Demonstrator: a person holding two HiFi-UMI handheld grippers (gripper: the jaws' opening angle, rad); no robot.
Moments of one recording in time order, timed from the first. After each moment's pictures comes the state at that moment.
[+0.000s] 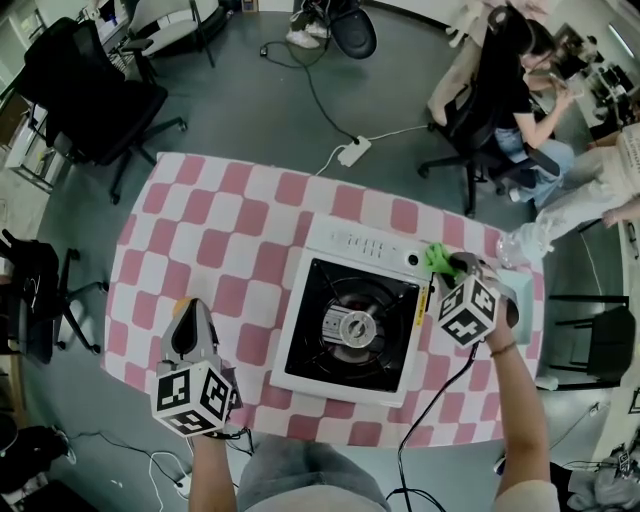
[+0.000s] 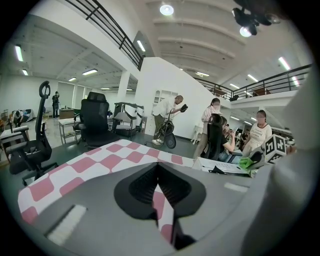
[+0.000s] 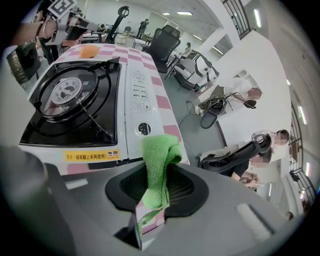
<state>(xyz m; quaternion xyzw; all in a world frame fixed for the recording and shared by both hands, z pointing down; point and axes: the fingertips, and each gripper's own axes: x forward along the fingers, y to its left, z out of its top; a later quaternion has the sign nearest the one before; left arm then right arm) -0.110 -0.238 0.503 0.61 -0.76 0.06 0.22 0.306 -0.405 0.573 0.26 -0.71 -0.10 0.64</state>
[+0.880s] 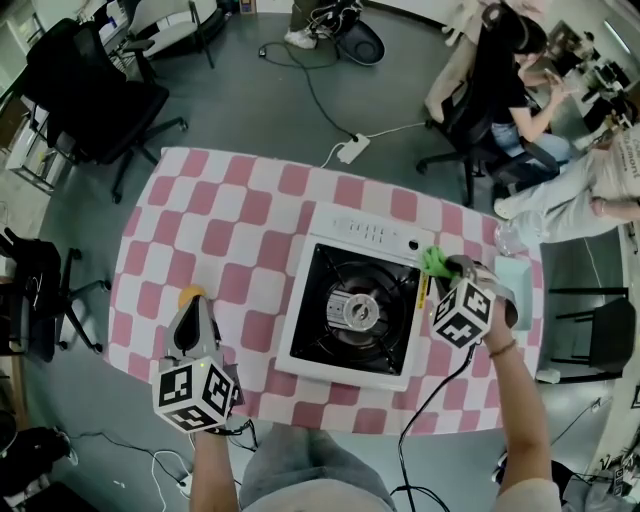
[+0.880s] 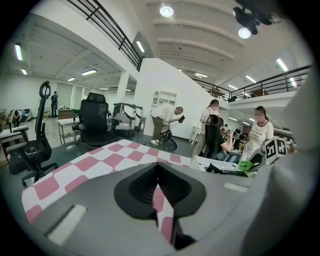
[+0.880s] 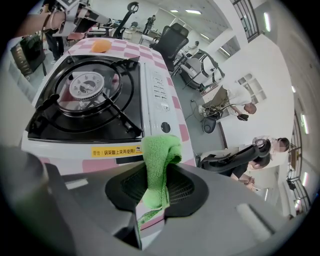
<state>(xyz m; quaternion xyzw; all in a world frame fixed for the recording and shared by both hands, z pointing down) -0.108 -0.216 0.499 0.61 -0.76 0.06 0.22 0.306 -0.365 0.574 0.25 -0.70 -0.12 0.66</state>
